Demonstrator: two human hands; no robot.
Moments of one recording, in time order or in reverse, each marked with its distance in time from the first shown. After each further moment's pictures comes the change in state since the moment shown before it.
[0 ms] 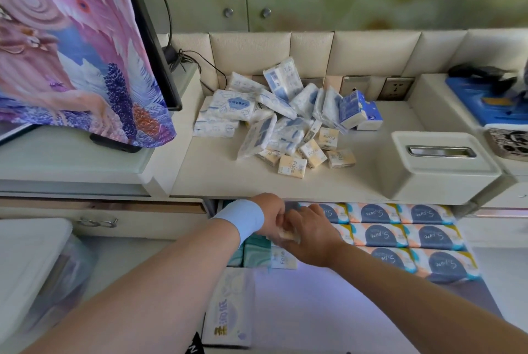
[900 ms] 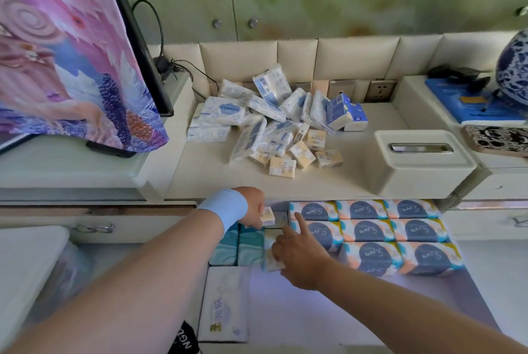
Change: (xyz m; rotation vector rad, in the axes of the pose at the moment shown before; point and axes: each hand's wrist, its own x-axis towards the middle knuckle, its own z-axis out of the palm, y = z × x) left_hand -0.017 -0.004 -0.023 0.075 -0.013 -0.133; right_hand -0.031 -0.028 0.007 -0.477 -0.335 -0.192
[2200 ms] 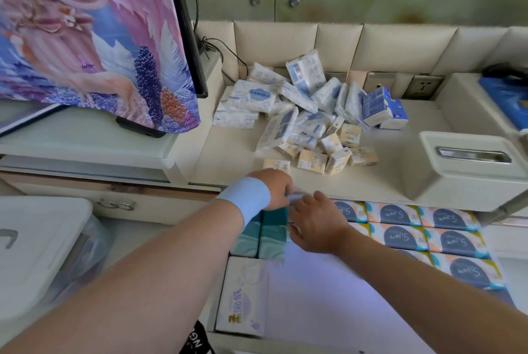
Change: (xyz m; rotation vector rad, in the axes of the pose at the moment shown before) left_hand 0.006 -0.023 -0.002 -0.083 0.171 0.091; right_hand 0.050 0.026 -0.022 0.005 0.425 -0.029
